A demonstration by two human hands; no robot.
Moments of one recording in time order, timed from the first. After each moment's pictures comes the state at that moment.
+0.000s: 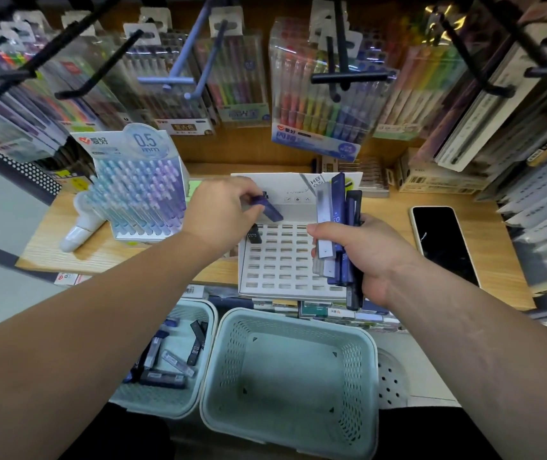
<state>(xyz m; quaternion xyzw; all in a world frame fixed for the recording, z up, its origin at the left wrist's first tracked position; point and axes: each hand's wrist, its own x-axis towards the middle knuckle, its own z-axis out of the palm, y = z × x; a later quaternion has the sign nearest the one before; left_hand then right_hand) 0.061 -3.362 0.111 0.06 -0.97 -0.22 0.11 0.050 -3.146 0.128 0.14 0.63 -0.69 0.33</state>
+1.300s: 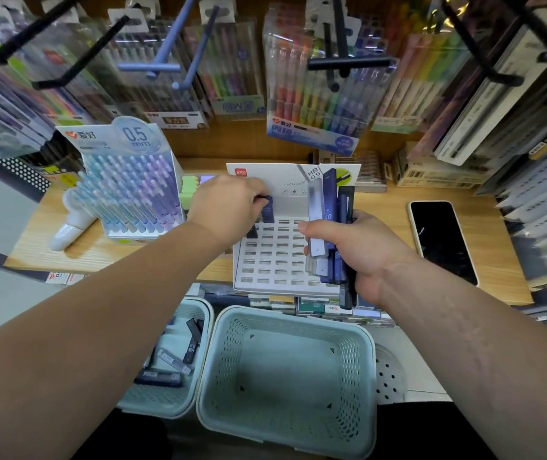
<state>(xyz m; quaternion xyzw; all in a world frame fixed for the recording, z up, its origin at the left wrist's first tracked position) 0.040 -3.366 0.090 -0.02 -0.99 -0.06 0.09 0.050 -3.153 0.120 0.13 0.63 -0.70 0.32</state>
